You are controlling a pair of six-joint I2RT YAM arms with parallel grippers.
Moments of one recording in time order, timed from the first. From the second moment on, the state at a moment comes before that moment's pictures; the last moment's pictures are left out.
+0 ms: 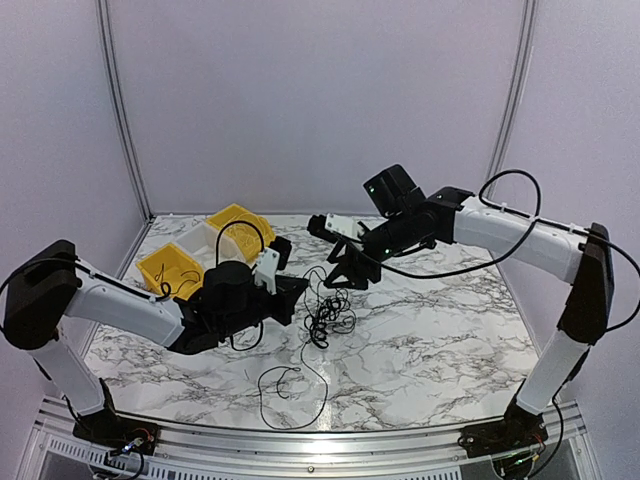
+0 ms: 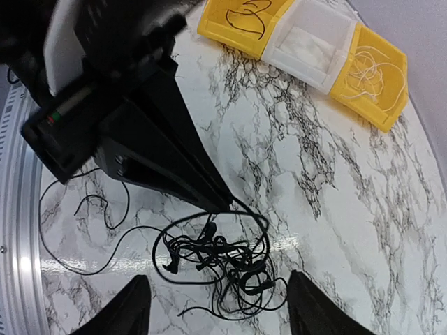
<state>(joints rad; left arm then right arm) -0.99 1.67 0.75 0.70 -0.19 -0.24 0.76 1.70 1.53 -0.69 -0.44 -0.53</state>
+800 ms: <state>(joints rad) -0.99 0.96 0.70 0.33 -0.54 -0.23 0.71 2.14 1.45 -0.36 -0.36 -0.47</state>
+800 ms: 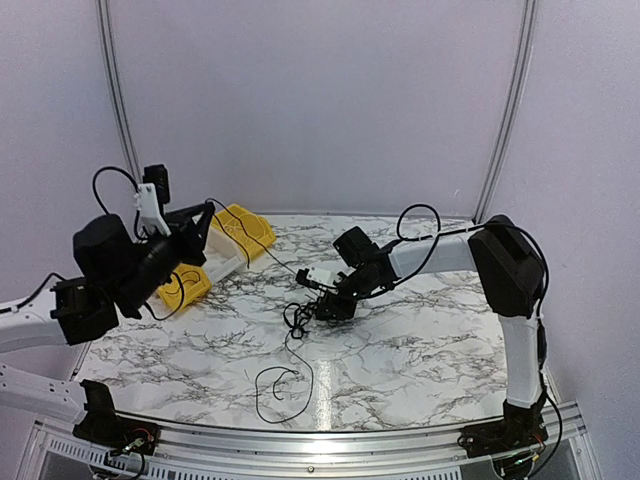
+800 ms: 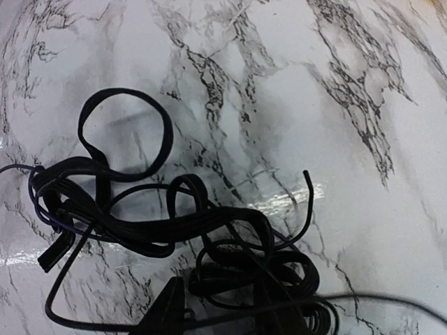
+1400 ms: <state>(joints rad) -0.99 1.05 1.64 -0.18 -0.66 0.18 0.65 2.15 1.46 -0.36 -0.38 -0.42</state>
